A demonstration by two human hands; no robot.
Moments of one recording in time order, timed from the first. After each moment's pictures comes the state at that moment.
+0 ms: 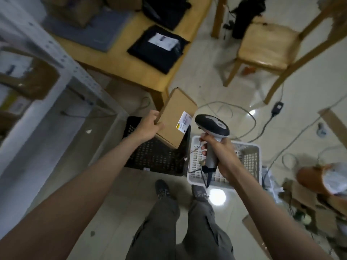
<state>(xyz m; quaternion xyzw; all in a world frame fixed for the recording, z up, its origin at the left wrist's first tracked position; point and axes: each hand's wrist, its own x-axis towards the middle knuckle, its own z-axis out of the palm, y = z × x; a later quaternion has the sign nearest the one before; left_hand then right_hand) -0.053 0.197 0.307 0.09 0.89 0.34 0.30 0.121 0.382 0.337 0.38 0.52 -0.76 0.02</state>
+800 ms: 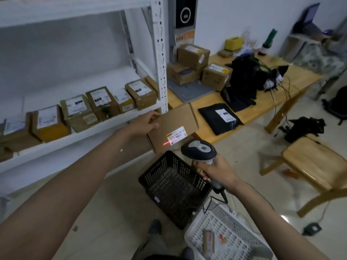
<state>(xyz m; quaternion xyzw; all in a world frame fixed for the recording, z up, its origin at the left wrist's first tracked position) -0.017 0.047 0.512 -0.01 0.93 0.36 0.11 0.077 0.337 0.483 -0.04 0.81 -0.55 0.20</state>
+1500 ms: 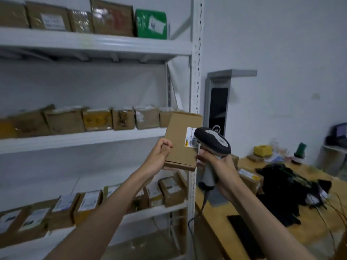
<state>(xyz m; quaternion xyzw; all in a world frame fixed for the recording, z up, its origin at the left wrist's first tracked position) -0.021 0.035 0.731 -0.03 0.76 0.61 -0.20 -0.057 0.239 0.726 -0.21 0.54 -0.81 0.05</state>
